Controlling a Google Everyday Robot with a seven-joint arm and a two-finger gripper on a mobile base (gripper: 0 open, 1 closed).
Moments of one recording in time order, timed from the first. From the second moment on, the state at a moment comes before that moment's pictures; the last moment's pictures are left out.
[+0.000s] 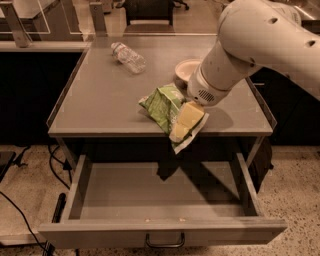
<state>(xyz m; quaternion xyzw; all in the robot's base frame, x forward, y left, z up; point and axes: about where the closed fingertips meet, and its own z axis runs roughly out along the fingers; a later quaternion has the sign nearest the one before) 0.563 -0.073 0.861 -0.57 0.78 0.05 0.24</state>
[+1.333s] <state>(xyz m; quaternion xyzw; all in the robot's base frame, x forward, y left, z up) 0.564 -0.054 0.847 -0.58 0.78 0.06 0.22</state>
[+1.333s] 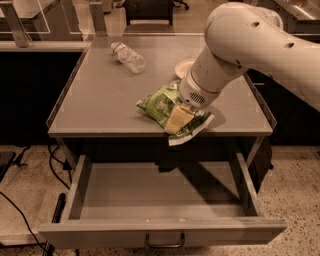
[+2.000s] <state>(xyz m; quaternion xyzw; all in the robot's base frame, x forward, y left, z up) 0.564 -0.054 0.847 -0.58 0.78 0.06 0.22</state>
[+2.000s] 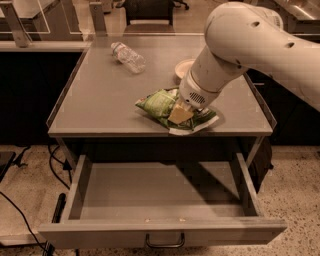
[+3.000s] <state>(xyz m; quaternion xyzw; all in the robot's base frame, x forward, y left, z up) 0.552 -0.061 0.868 -0.59 0.77 0.06 0.23</state>
